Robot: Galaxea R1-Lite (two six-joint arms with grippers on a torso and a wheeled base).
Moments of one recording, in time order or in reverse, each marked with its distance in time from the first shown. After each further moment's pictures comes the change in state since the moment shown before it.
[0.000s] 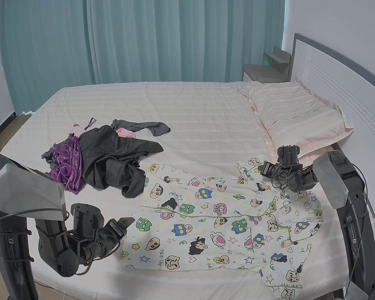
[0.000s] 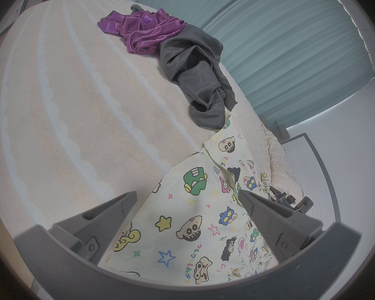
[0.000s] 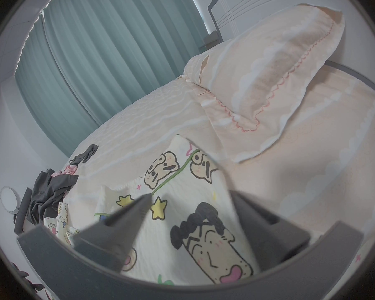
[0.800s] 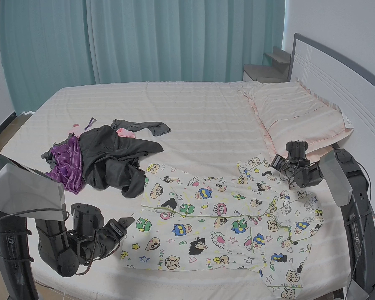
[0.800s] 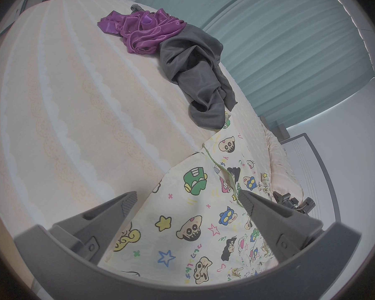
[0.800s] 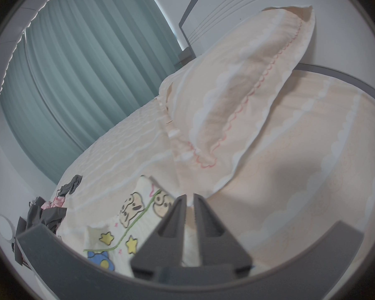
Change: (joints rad) left arm 0.000 0.000 0.000 0.000 0.000 0.000; right arm -0.053 -0.005 -0.042 0.003 -0.101 0.093
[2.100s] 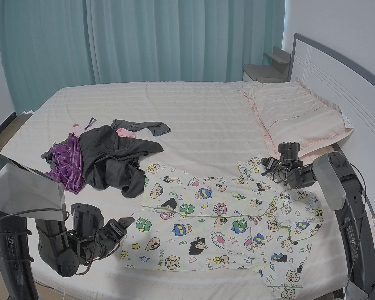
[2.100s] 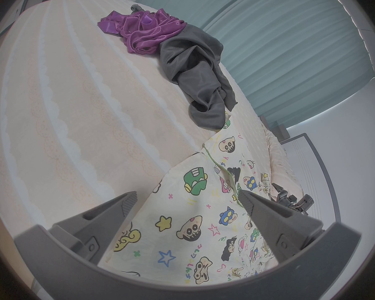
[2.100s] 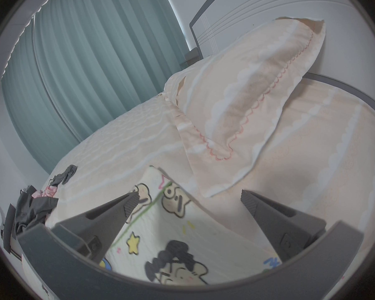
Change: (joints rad) left arm 0.000 0.000 0.000 0.000 0.000 0.000; right arm 0.040 0.042 -0.071 0.045 -0.080 -0.062
